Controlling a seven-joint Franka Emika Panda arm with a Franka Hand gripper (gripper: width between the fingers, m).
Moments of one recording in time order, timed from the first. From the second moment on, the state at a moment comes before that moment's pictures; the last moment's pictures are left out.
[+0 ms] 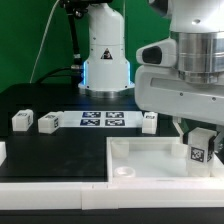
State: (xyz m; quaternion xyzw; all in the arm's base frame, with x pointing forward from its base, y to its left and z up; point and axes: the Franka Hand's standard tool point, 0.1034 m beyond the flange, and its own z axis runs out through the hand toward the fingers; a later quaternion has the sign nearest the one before) arm 0.628 0.118 0.071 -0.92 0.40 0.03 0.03
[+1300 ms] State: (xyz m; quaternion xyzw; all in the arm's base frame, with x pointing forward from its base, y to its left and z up) arm 0.626 0.125 0.071 -0.98 0.21 0.03 0.04
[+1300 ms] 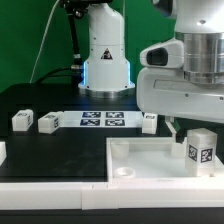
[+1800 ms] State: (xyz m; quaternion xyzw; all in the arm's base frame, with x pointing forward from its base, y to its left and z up) arm 0.627 0.124 0.072 -1.00 -0.04 0.02 0.03
